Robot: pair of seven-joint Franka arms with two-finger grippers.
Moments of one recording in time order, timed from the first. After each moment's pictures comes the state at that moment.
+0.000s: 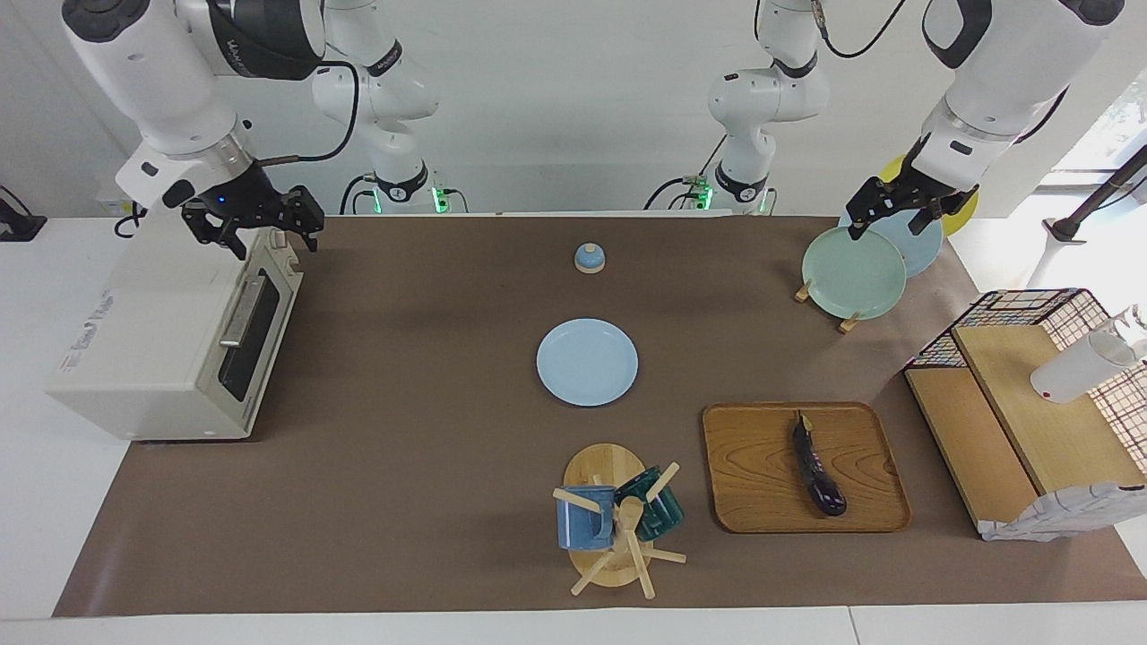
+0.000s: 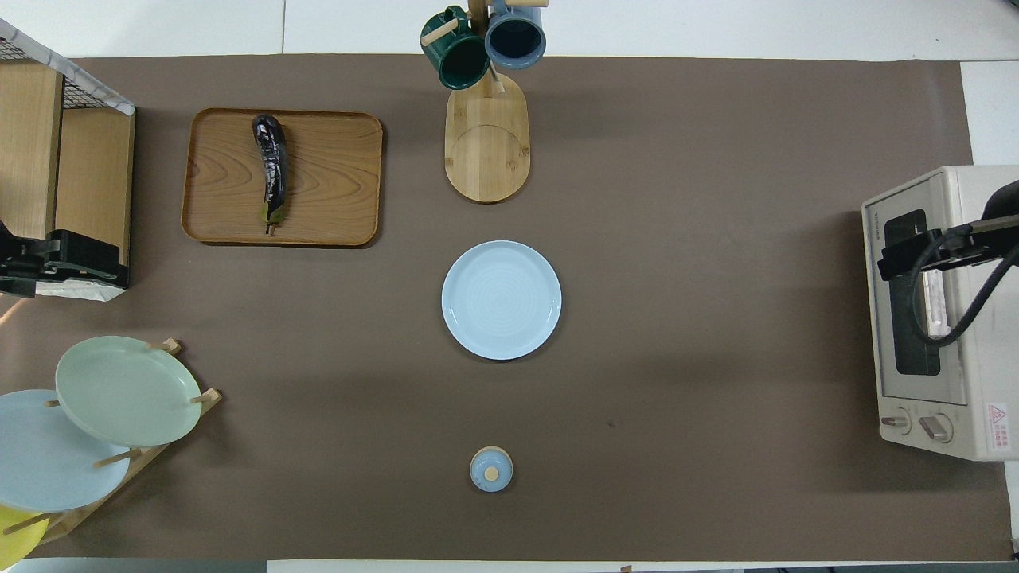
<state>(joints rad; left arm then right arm) 0.02 -0.07 -0.08 -1.65 -0.03 1.51 -0.08 0.00 -0.01 -0.03 -1.64 -0.02 1.53 -0.16</state>
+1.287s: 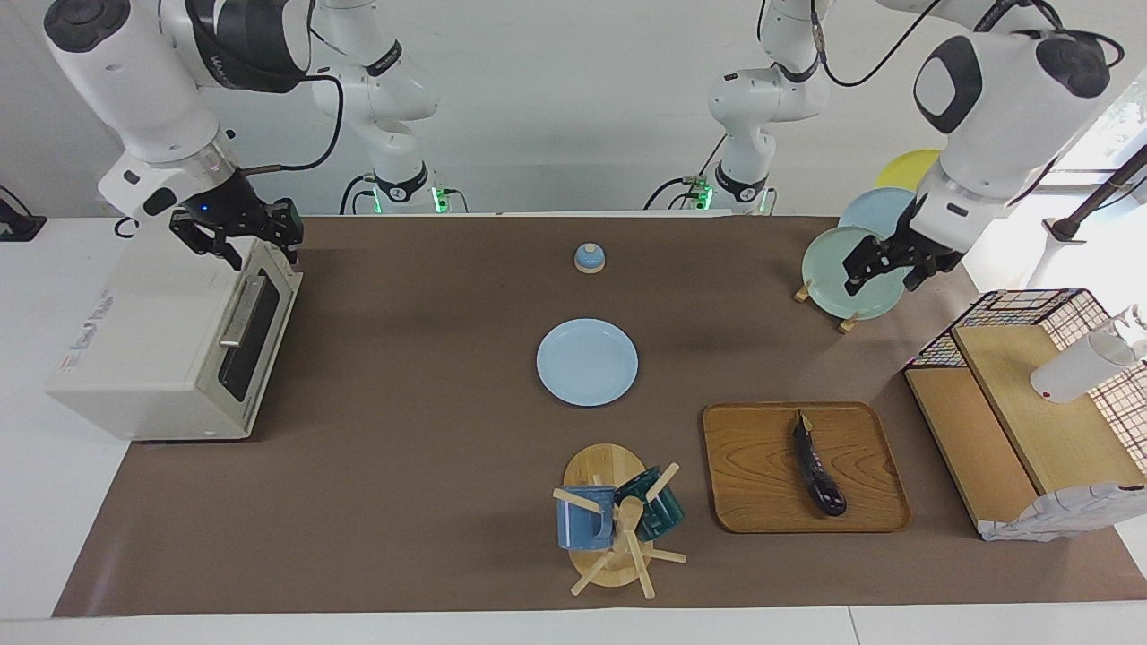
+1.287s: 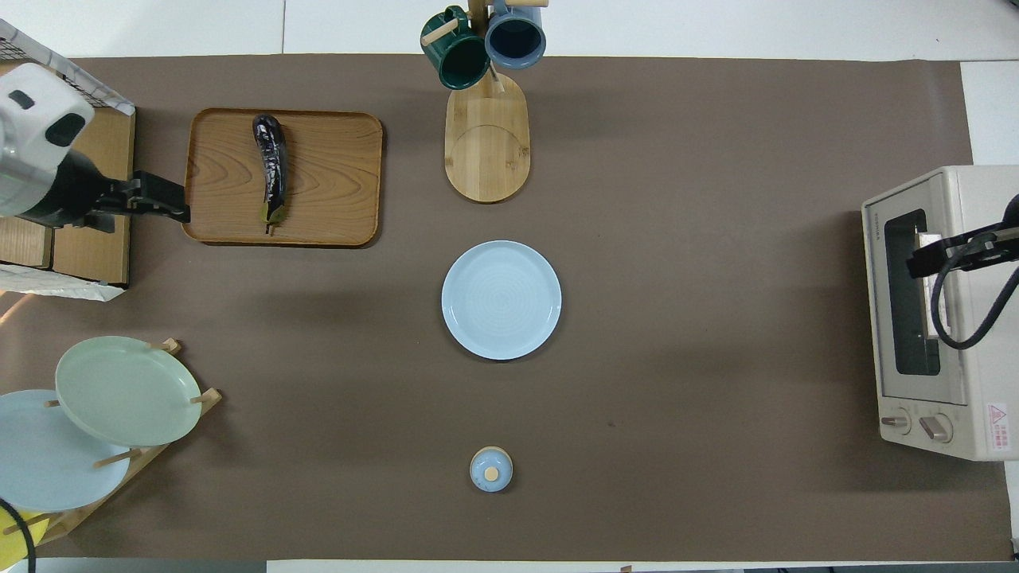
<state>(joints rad) 0.01 0.17 -0.08 -1.65 -0.06 1.81 -0.08 -0.06 -0.03 -0.04 -1.72 -0.02 1.64 -0.28</state>
